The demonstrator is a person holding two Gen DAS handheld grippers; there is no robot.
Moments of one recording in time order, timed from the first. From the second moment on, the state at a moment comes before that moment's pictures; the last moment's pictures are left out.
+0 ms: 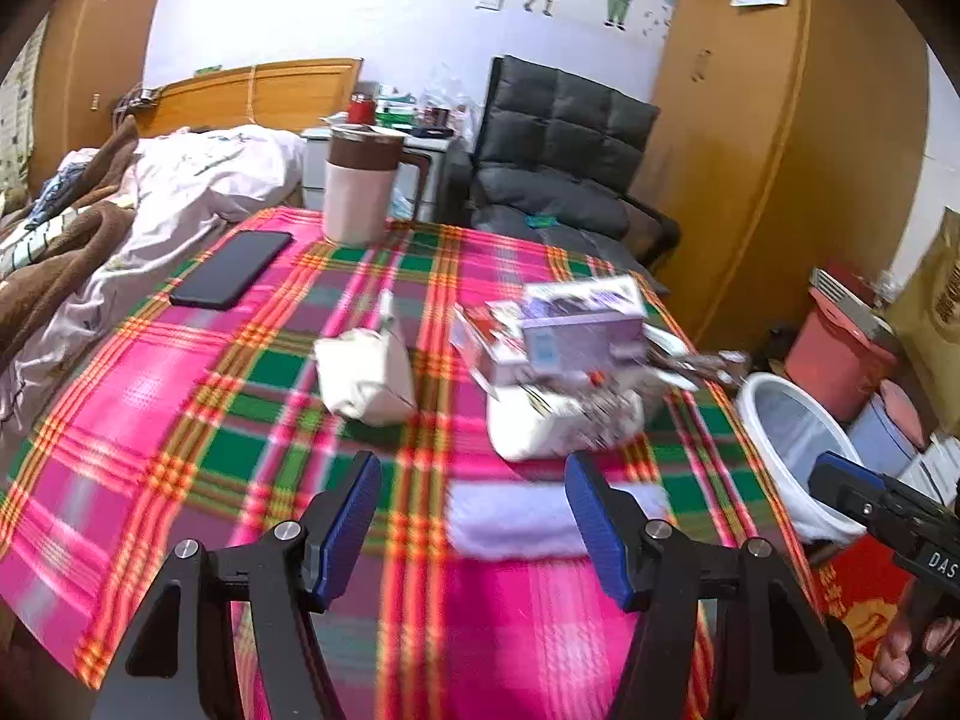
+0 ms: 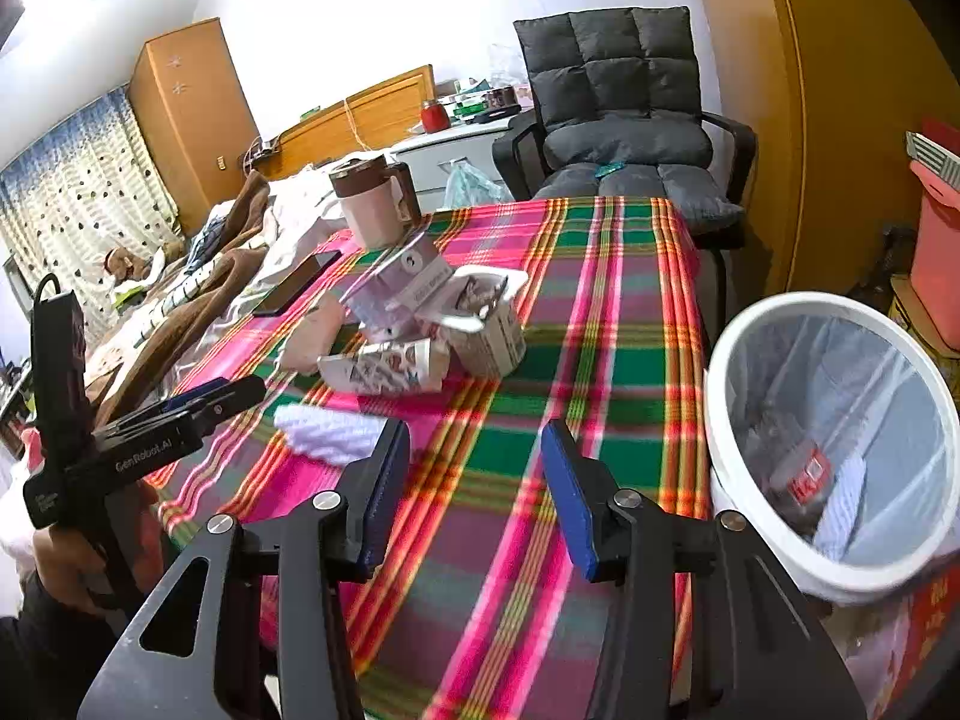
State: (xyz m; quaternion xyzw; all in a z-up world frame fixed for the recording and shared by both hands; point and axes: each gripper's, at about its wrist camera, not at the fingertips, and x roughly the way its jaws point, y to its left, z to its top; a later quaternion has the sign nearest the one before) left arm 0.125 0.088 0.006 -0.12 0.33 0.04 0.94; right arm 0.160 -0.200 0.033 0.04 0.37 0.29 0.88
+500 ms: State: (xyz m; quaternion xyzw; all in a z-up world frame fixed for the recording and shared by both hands) left arm 0.194 0.128 -0.010 -0.12 0.34 0.06 0.93; right arm 0.205 -0.189 0.026 0.06 0.37 0.29 0.88
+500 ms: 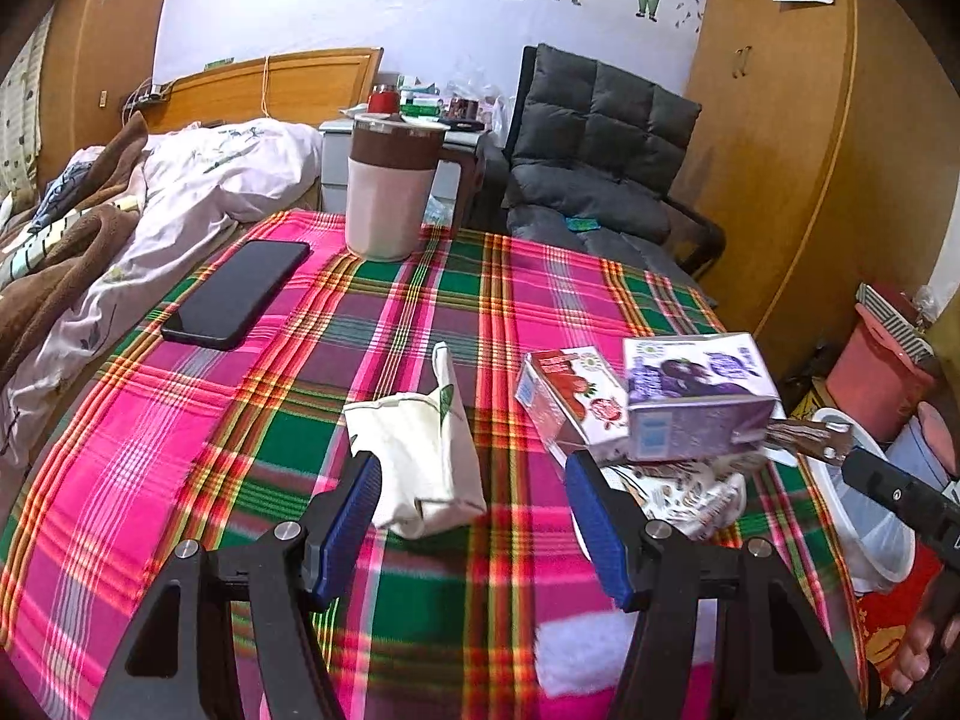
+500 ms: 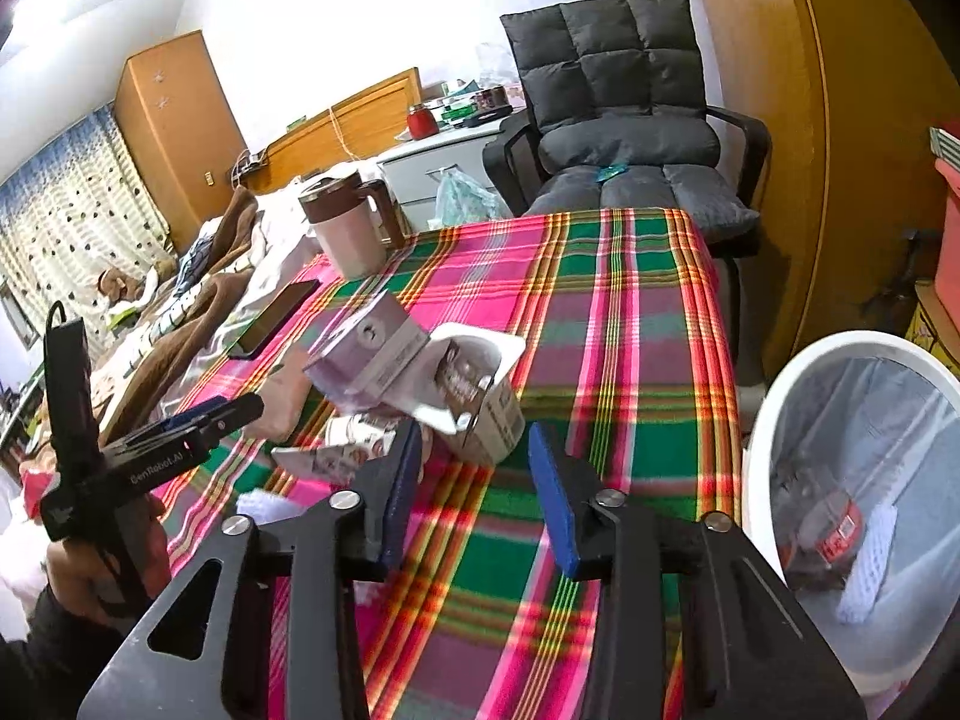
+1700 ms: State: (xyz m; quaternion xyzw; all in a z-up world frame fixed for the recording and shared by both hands) left arm 0.138 0.090 0.025 -0.11 0.32 0.02 0.94; right arm 0.171 -0.218 0.053 0.08 0.34 0.28 0.90
